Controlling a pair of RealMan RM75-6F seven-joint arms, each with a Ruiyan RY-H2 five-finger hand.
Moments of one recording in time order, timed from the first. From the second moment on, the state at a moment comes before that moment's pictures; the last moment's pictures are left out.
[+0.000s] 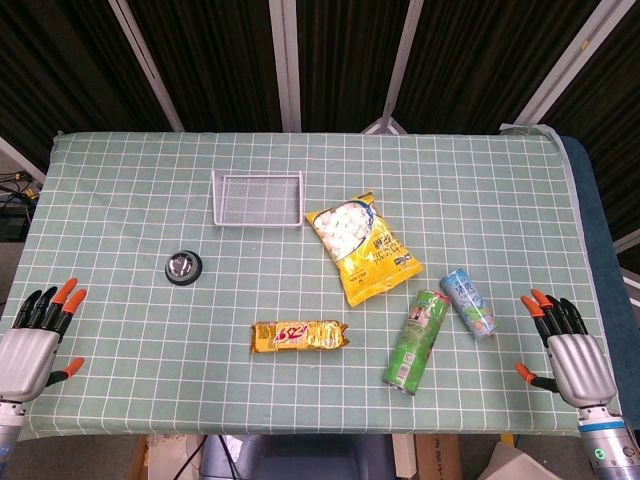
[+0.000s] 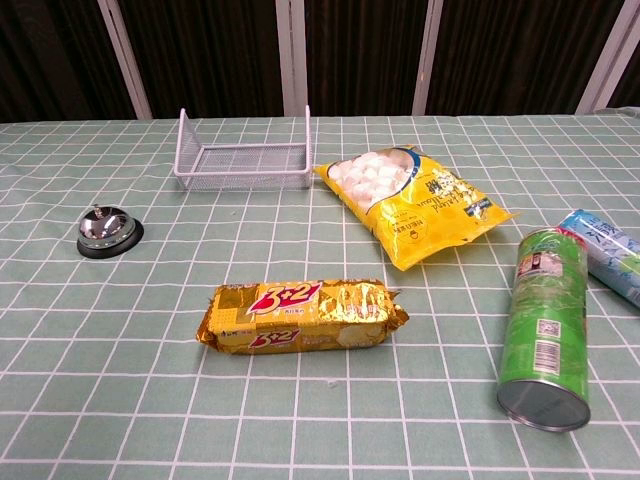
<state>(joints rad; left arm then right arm) -0.10 -1.16 0.02 -1.58 1.56 1.47 0.22 0.11 -1.10 0.01 -1.64 -1.55 1.41 0.00</state>
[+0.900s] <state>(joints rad) -0.10 -1.17 0.01 -1.59 1.55 1.46 0.24 0.11 -1.09 0.01 -1.64 -1.54 1.40 0.02</state>
